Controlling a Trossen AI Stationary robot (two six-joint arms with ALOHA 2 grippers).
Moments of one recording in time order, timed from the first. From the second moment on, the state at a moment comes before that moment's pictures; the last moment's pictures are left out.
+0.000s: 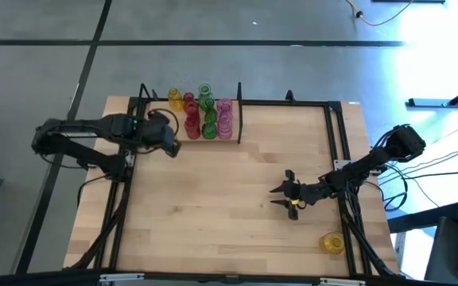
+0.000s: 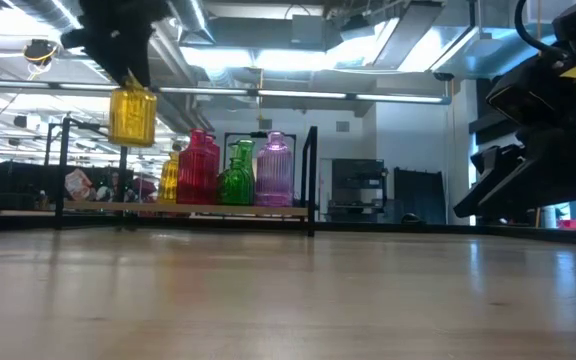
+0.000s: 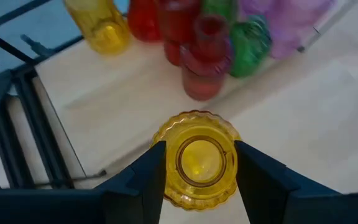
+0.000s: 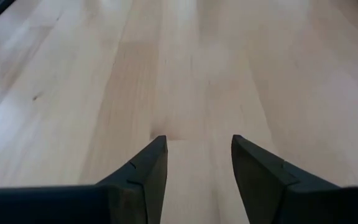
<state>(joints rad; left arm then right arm) 0.06 1.12 1.16 -1.25 -0.52 -0.92 0.47 1.39 0.23 0.58 0.35 0.28</state>
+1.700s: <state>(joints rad) 0.62 1.47 1.11 -0.86 -0.53 -0.62 0.47 1.39 0.23 0.57 0.34 0.26</state>
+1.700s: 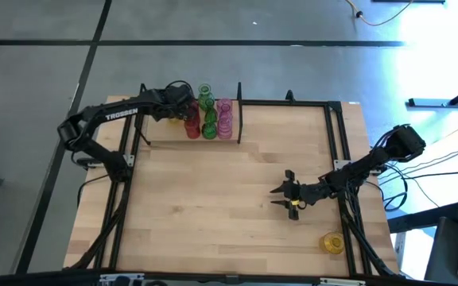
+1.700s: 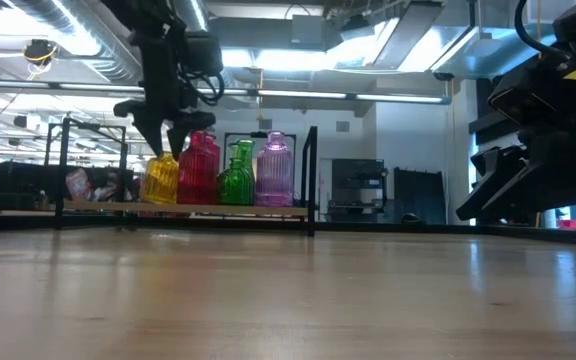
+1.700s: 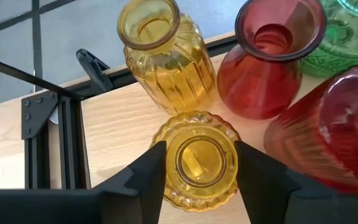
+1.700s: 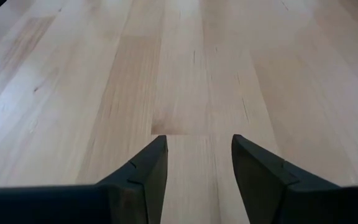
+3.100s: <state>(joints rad) 0.53 1.19 1.11 -0.83 -0.39 -0.57 0.47 1.39 0.23 0.55 0.34 0.25</state>
